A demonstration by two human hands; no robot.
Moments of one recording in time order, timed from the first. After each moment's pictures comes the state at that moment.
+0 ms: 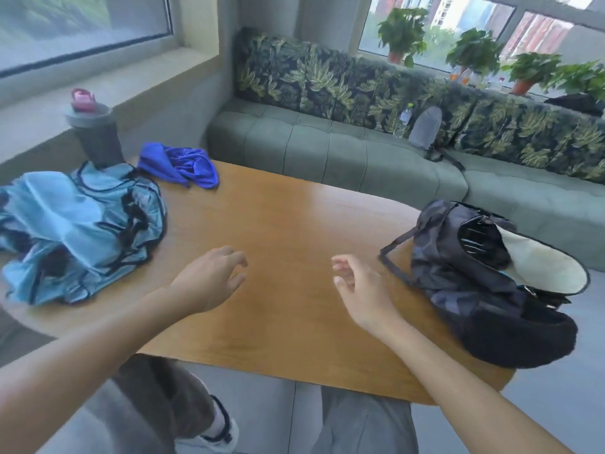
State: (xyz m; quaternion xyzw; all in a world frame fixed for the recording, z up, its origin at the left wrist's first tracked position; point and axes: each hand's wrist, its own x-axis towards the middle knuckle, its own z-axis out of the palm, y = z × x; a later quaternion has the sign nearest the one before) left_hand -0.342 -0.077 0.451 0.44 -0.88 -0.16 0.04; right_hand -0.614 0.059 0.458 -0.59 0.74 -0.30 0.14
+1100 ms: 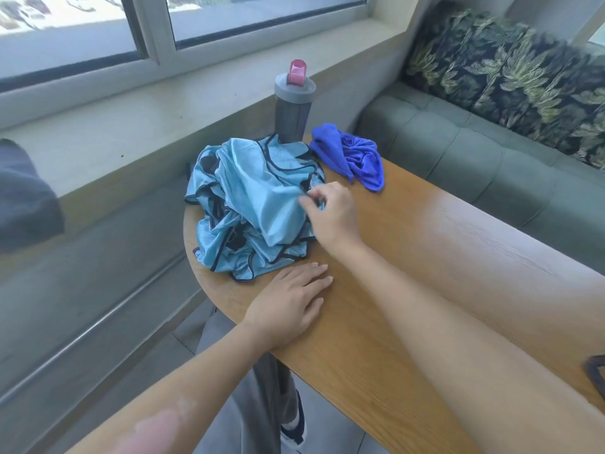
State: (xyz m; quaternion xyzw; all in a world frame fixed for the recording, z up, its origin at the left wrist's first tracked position) left_hand -0.209 -0.112 0.339 0.48 -0.84 -0.12 0.21; right_hand -0.322 -0.224 0.446 -0.71 0.58 -0.35 0.20
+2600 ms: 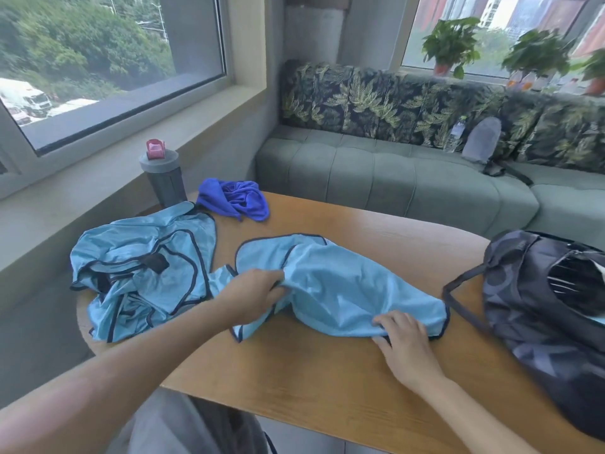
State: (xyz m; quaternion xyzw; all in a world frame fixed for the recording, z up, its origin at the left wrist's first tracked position) left_hand -0.324 -0.136 0.466 0.42 -0.89 -0.19 0.06; right_hand -0.624 0.027 0.380 -0.65 0.75 -0.12 0.04
